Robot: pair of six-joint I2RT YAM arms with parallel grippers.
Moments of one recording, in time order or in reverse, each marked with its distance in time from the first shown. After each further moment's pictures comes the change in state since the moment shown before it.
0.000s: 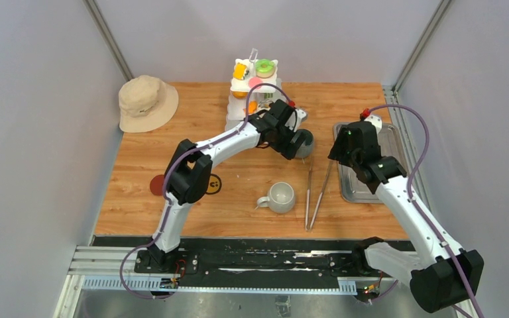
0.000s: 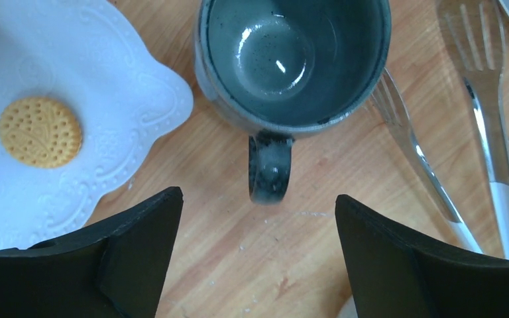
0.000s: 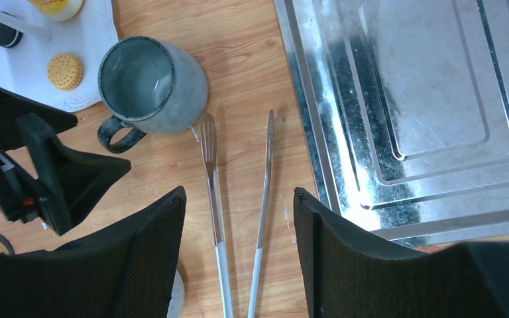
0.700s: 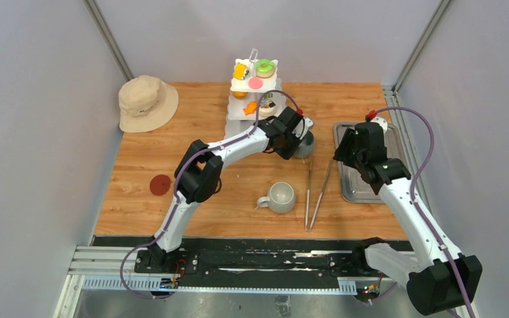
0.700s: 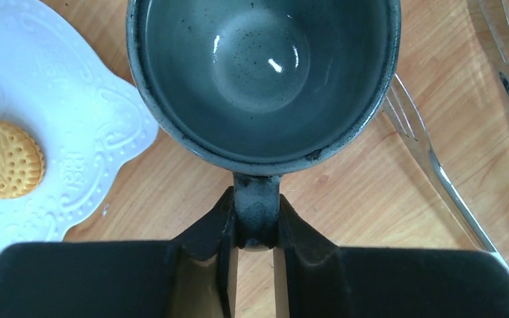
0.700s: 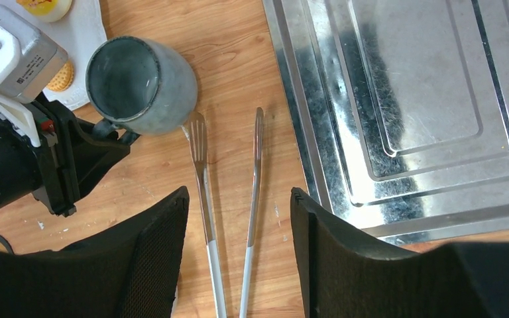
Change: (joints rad) left arm -0.043 0.117 0.072 -0.009 -0.047 0.051; right arm -0.080 -0.016 -0.021 0.000 -0.066 -0.020
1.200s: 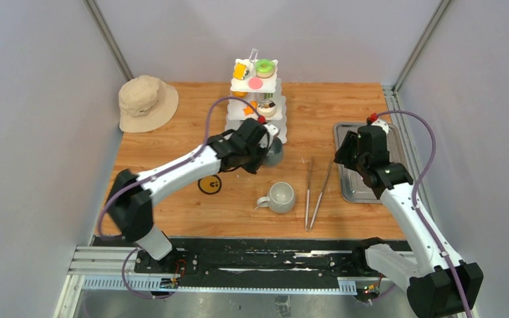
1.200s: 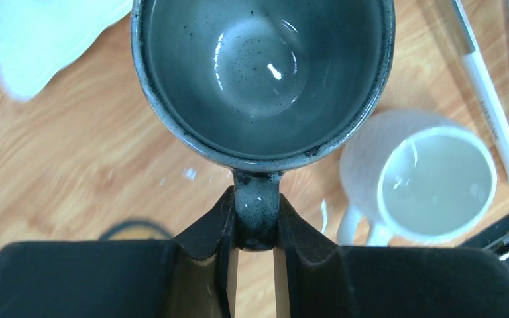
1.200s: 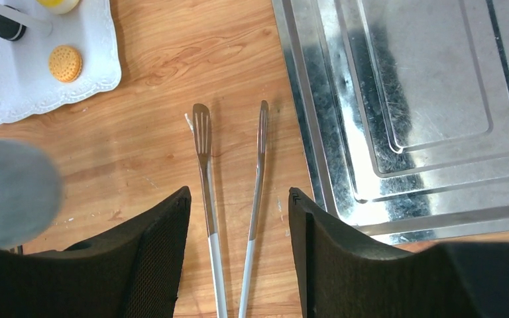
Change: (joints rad) left arm -0.005 -0.558 -0.515 -0.033 -0.100 -0.080; right arm -0.013 -0.049 -0.028 0.004 -0.040 -0.009
